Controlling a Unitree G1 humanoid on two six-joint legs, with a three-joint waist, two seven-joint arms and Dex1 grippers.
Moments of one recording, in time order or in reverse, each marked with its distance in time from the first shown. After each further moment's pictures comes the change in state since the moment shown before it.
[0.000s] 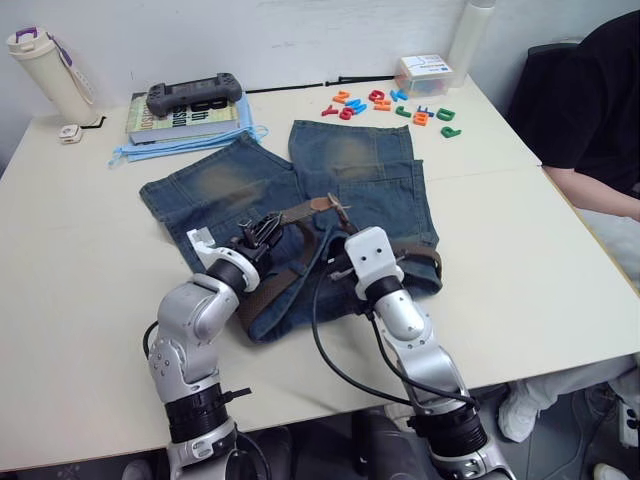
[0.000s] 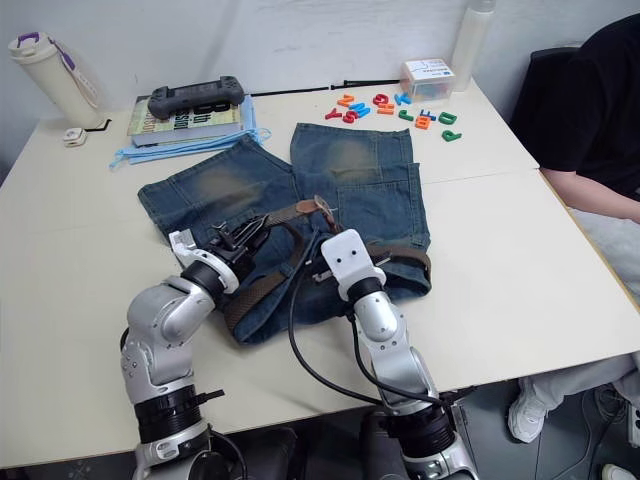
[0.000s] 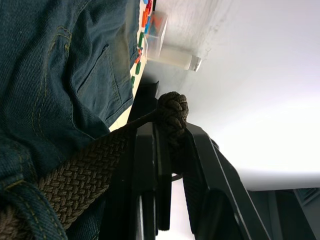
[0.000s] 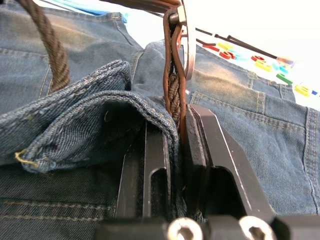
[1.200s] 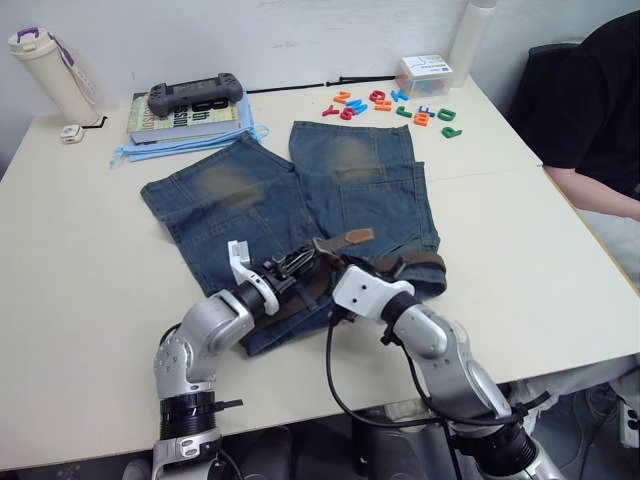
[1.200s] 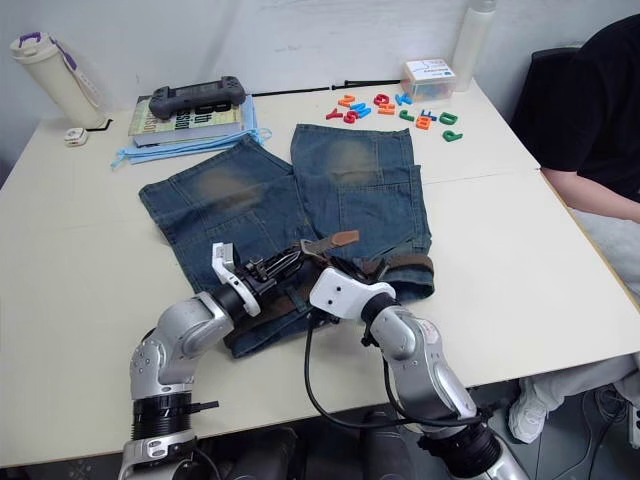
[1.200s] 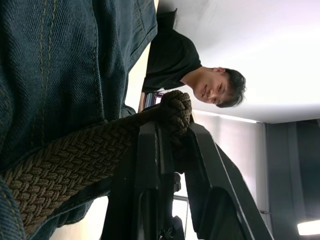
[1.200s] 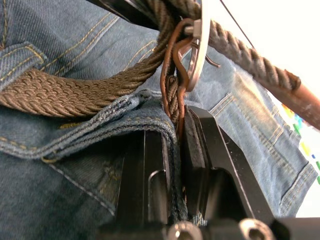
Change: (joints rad) left arm 0.043 0.147 -0.147 0.192 0.001 0.267 -0.251; right arm 0.047 -0.261 0.111 -0.217 -0.238 0.121 0.354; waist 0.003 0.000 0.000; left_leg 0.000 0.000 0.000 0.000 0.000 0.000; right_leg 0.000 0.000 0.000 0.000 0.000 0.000
